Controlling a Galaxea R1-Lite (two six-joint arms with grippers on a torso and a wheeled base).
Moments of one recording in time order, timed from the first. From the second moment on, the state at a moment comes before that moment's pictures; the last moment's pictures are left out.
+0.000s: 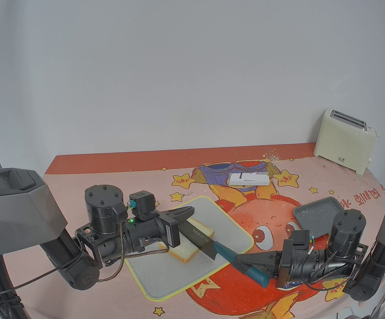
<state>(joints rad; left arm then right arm) -0.56 2.08 -0.53 -1.34 -0.29 -0.25 0.64 1.99 -0.13 -1.55 0.54 1.32</state>
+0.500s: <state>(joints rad) -0.57 2.06 -0.54 -1.35 -0.29 -0.25 0.64 2.00 -0.13 -1.55 0.54 1.32</state>
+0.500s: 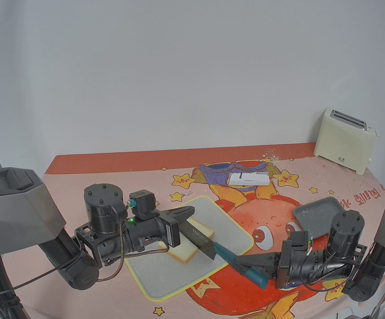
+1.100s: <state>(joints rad) -0.56 2.00 -0.54 -1.47 -0.29 -0.26 0.65 1.99 -0.14 -1.55 0.55 1.29</state>
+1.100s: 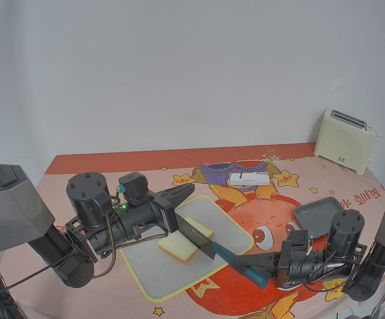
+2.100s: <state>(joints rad) -0.57 2.00 -0.54 -1.47 -0.29 -0.26 0.64 1.93 -0.16 -1.55 0.54 1.29</state>
